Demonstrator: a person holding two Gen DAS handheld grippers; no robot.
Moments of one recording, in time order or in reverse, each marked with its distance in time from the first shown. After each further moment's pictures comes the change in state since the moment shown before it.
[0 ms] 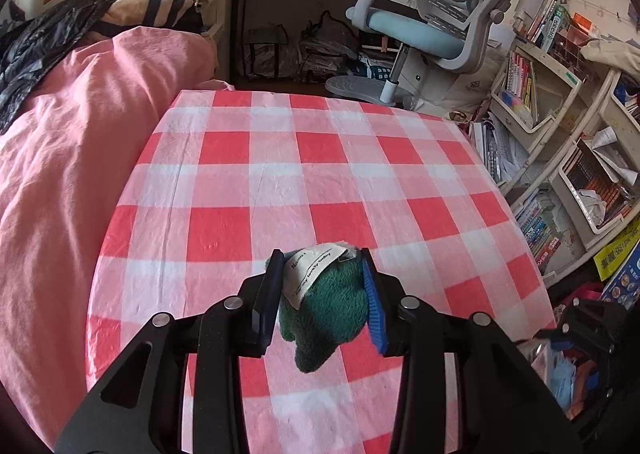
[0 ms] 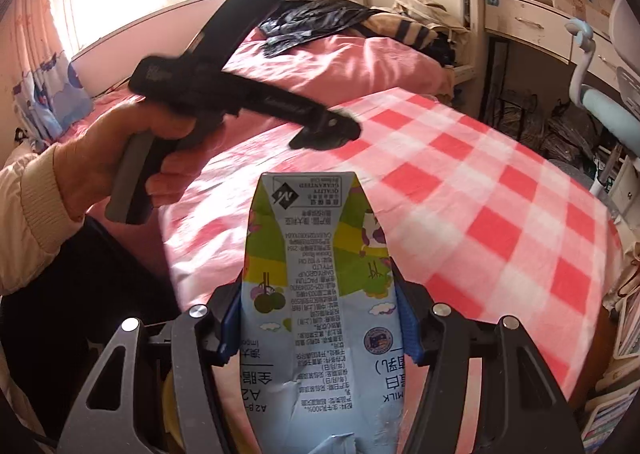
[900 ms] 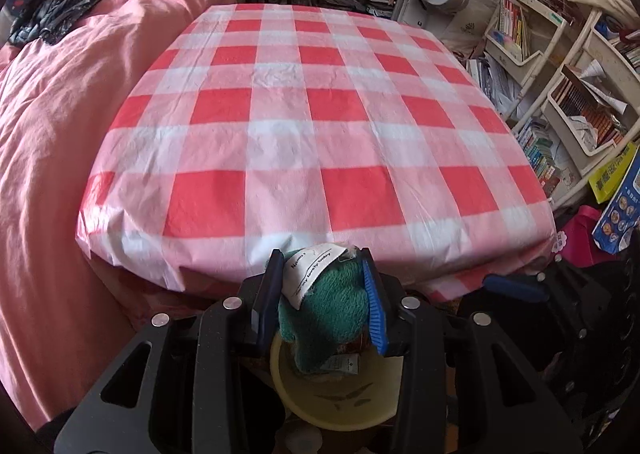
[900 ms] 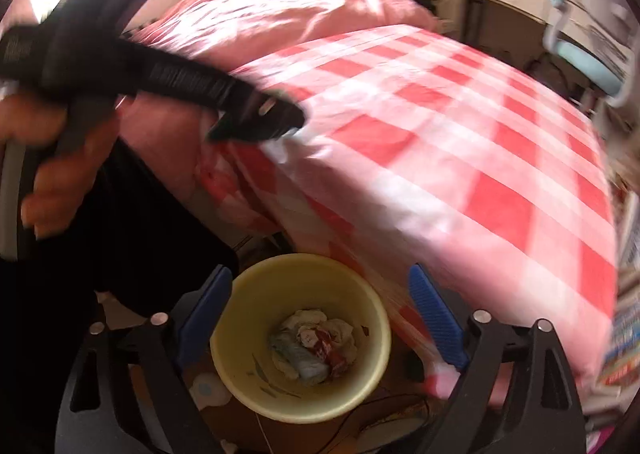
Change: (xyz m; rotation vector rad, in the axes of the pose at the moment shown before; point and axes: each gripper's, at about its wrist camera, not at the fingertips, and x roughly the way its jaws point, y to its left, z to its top) left arm -0.086 -0.041 -0.178 -0.009 0.158 0.059; right arm 0.002 0.095 -0.092 0.103 0.117 -0.174
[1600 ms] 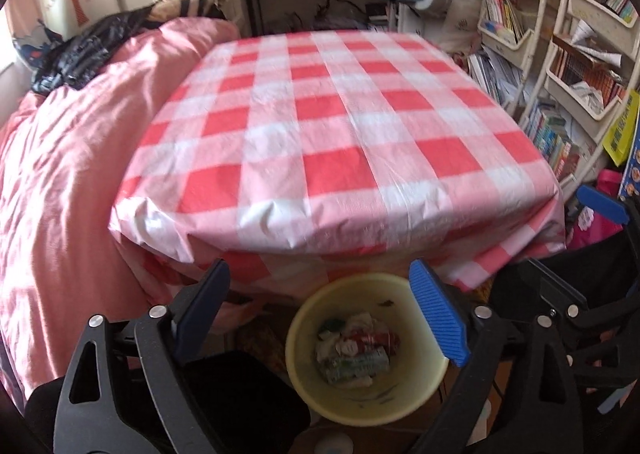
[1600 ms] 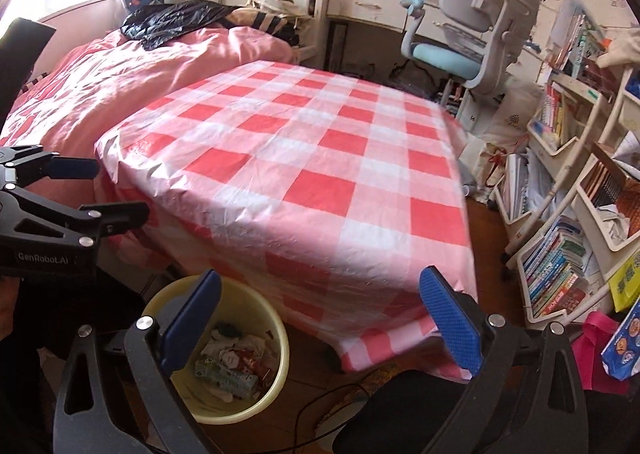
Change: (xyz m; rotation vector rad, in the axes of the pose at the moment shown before) left arm -0.031 -0.044 -0.041 0.101 -0.157 0.168; right arm -0.052 -0.017 -0.028 0.191 -0.148 -0.422
